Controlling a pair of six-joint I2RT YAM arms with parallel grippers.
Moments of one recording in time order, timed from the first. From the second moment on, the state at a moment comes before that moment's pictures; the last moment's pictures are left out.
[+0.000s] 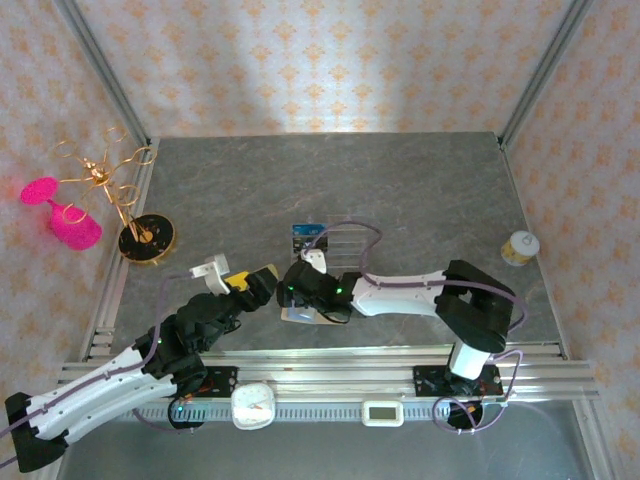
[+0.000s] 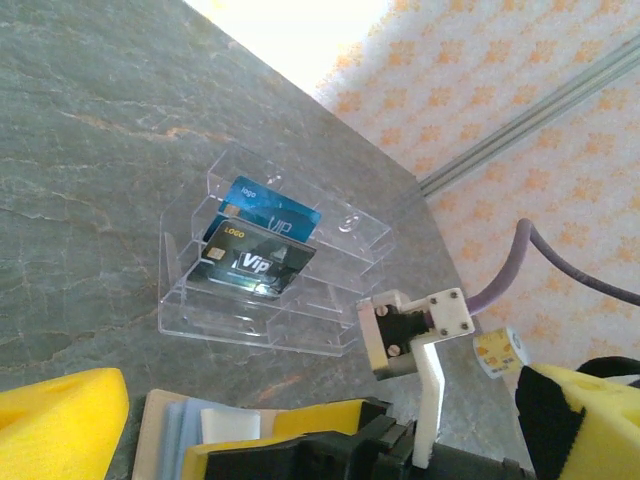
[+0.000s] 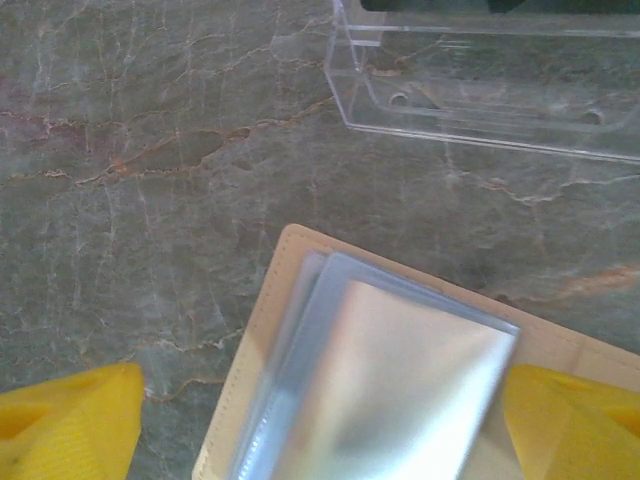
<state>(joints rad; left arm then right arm) -0.91 0.36 0.28 -0.18 -0.47 -0.94 1.15 1.72 1.00 -0.24 0.26 0.90</state>
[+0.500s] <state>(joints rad) -0.91 0.33 0.26 -0.22 -0.47 -0.94 1.16 1.81 1.00 -0.25 0.32 0.90</state>
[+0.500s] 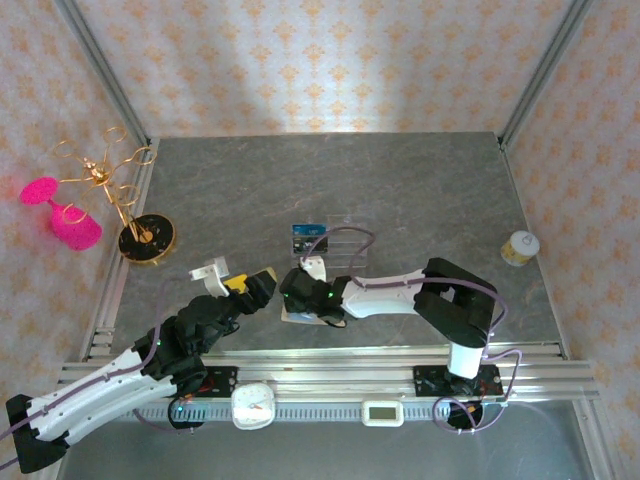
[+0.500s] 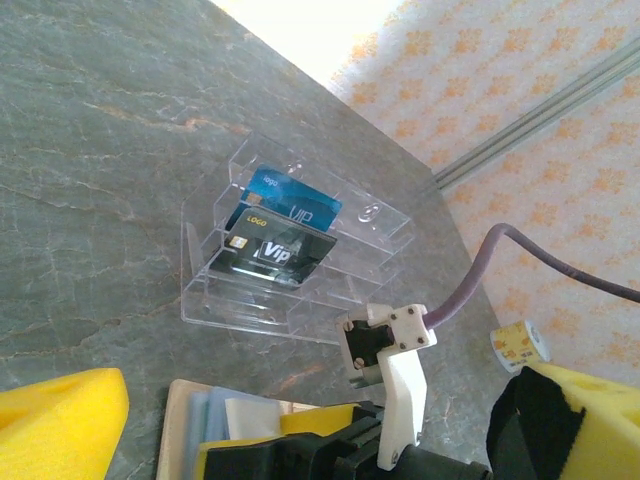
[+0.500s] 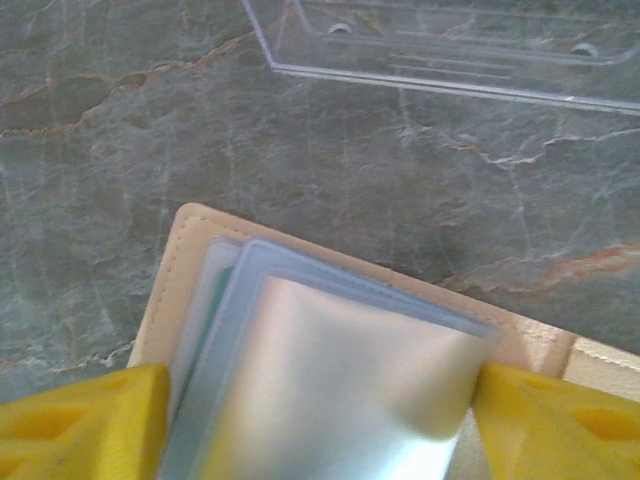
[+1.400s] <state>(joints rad) -0.91 0.82 0.09 0.24 -0.18 -0.96 1.16 1.67 0.77 -0.05 0.29 0.88</state>
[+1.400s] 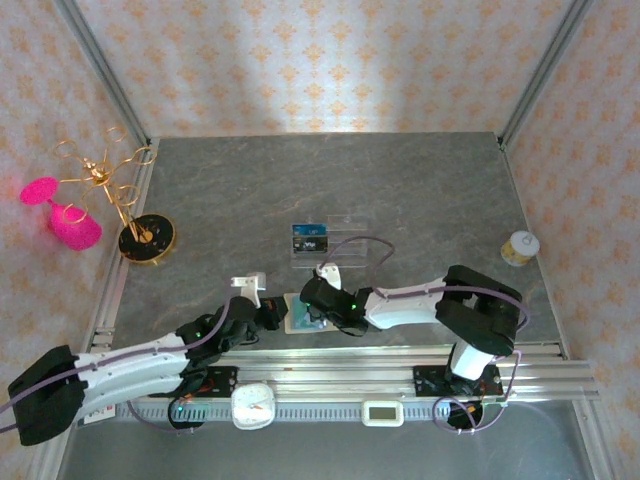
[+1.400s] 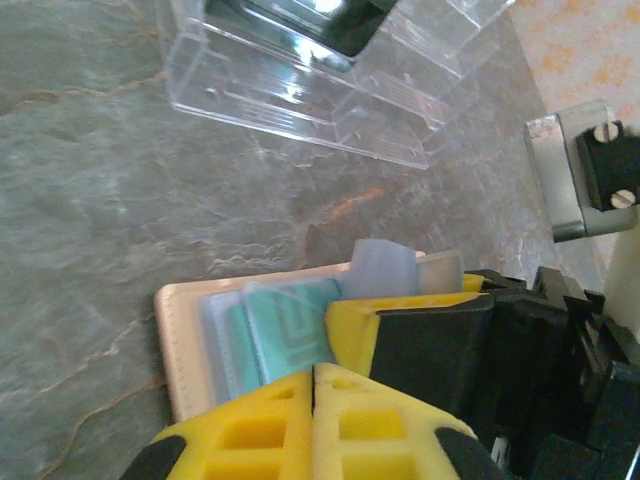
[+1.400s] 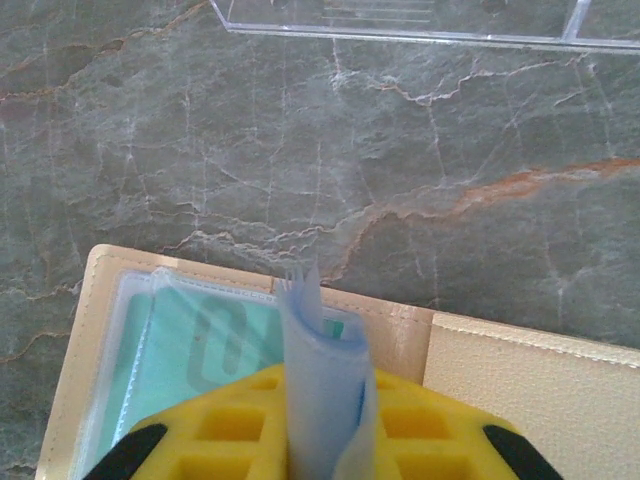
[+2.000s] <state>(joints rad) -0.94 1.24 0.23 0.31 -0.13 -0.93 1.16 1.65 0.73 -0.02 0.31 0.92</state>
